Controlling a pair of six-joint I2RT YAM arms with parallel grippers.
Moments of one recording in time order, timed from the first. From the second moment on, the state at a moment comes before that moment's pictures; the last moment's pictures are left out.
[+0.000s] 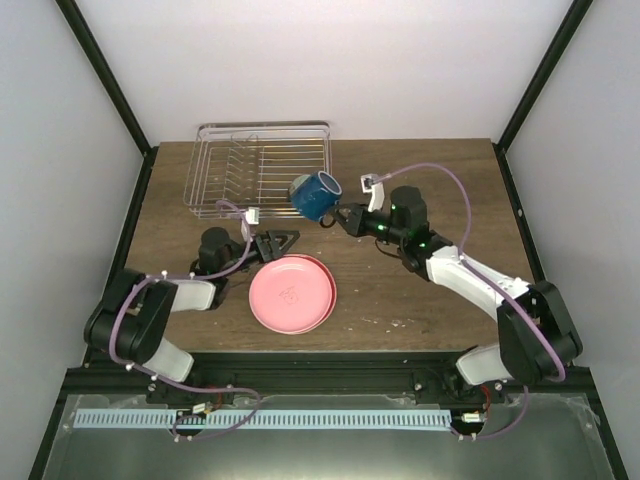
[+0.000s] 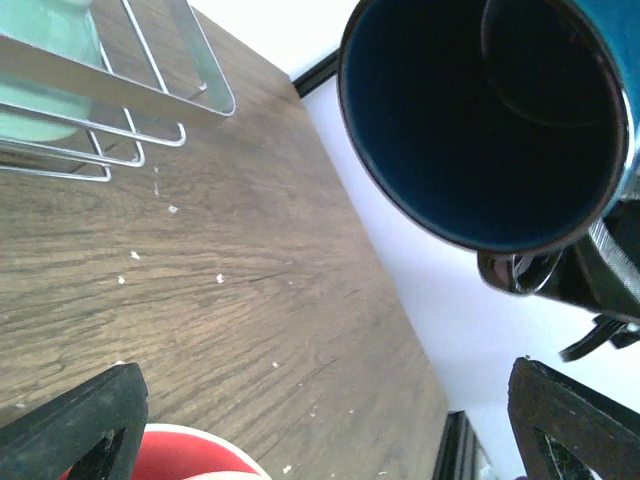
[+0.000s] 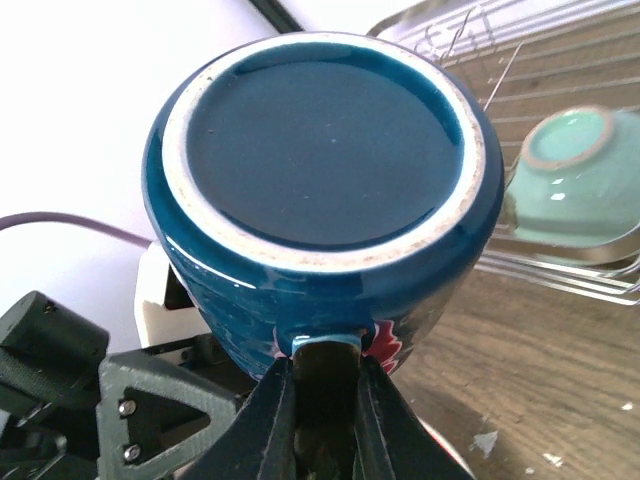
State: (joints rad) left arm -0.34 1.56 0.42 1.03 0.69 -0.92; right arm 0.51 1.40 0.84 0.32 -0.50 0.63
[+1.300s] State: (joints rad) left arm -0.32 0.94 0.79 -0.40 -0.16 -0.35; right arm 0.48 2.32 2.03 -0.14 -0.23 0.21
